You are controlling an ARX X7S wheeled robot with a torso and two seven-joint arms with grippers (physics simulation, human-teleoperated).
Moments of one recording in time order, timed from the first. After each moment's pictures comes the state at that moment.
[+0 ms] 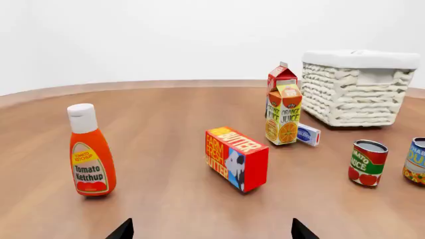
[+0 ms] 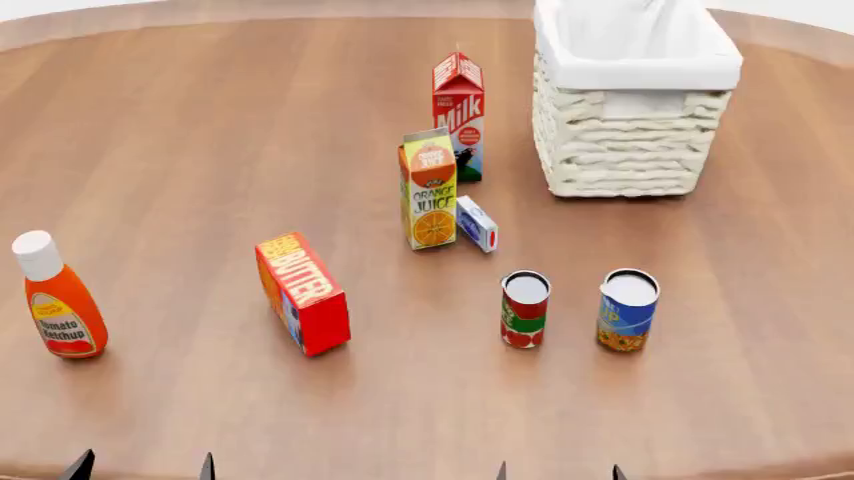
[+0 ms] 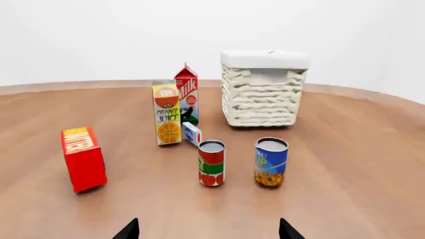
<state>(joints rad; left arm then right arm) 0.00 0.00 0.00 0.00 0.00 0.00 0.00 0.00 0.00 0.00 0.00 0.00 0.00 0.00</state>
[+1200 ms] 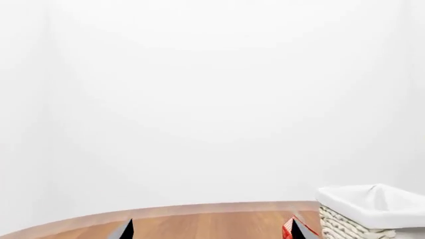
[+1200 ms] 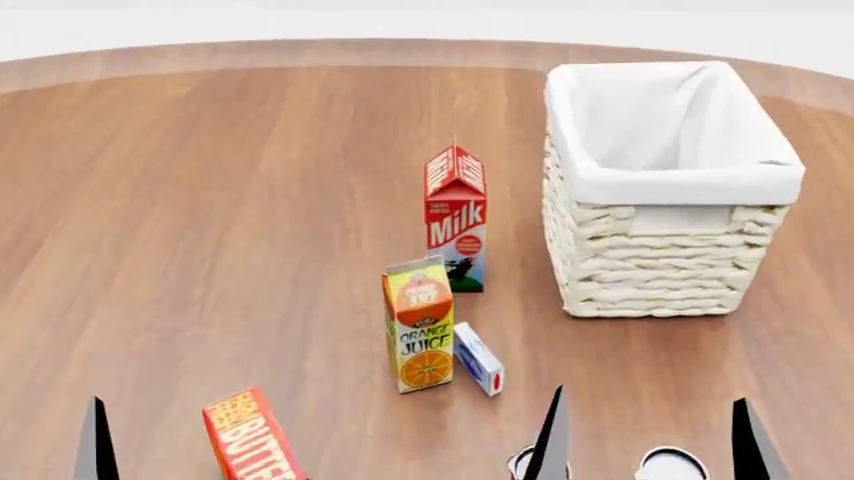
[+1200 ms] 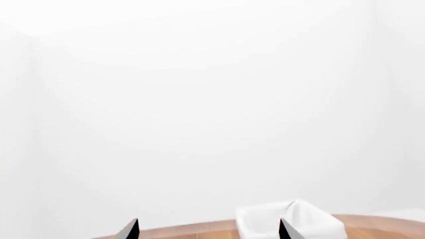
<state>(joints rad) 0.25 -0.12 0.13 0.82 0.03 -0.16 -0.18 -0.25 0.14 -0.02 -0.87 0.23 0.14 0.16</state>
